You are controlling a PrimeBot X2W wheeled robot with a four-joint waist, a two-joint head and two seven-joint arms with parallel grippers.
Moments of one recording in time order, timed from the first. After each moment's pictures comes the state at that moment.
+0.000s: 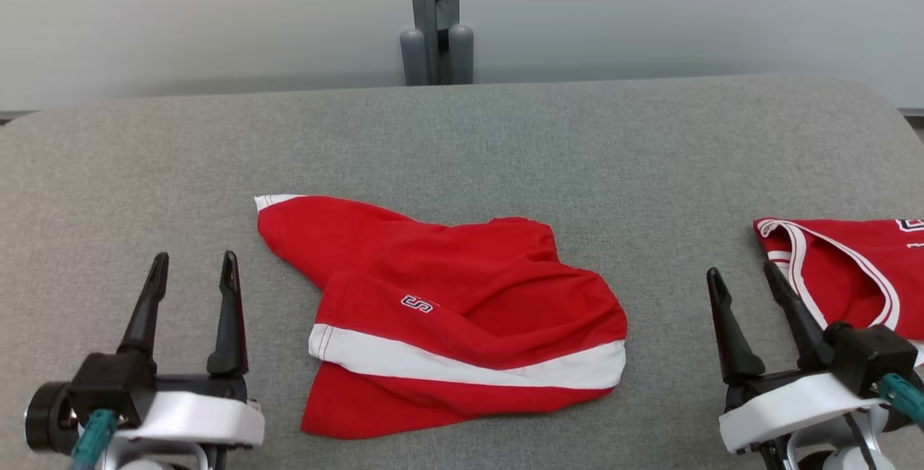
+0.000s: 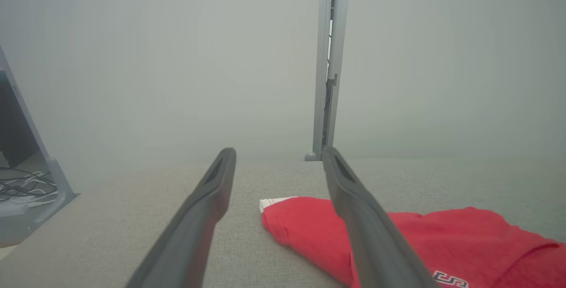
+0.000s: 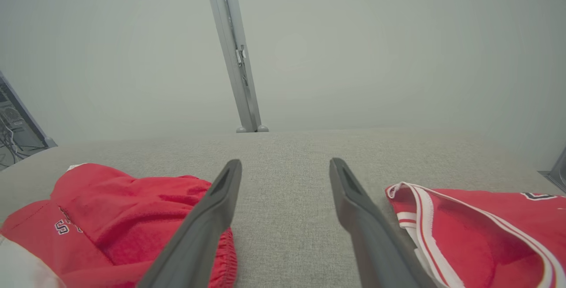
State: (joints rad) left arm -0.06 0.35 -0.28 0.00 -0.44 0.28 -0.26; right arm -0.05 -0.05 0.03 0.08 0.21 0.13 -0.11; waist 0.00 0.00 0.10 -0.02
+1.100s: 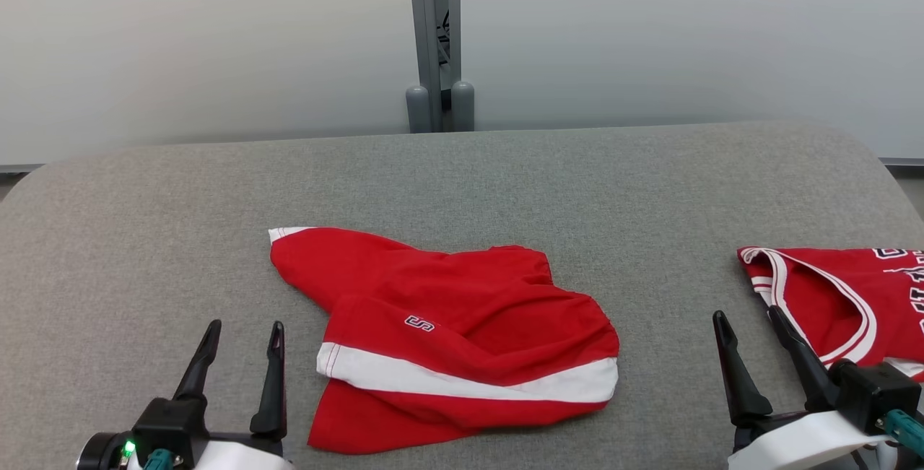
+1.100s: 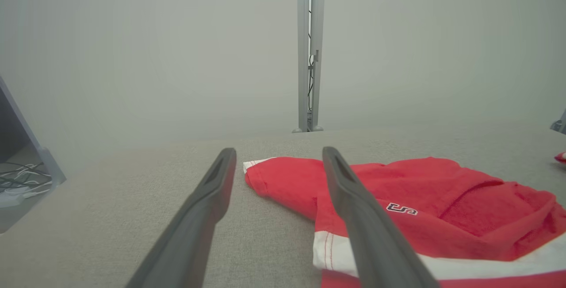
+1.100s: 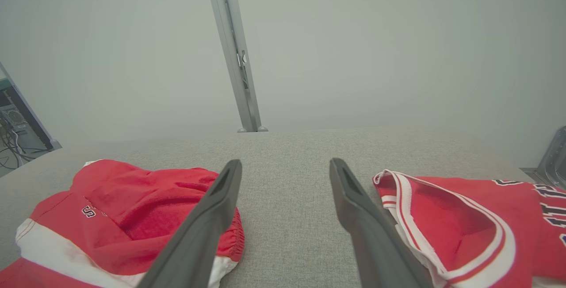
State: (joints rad) left arm 0.04 0.33 -0.36 0.04 -0.41 0.29 -0.25; right arm 0.05 -0.05 0.02 0.05 0.21 0.13 -0.08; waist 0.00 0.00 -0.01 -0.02
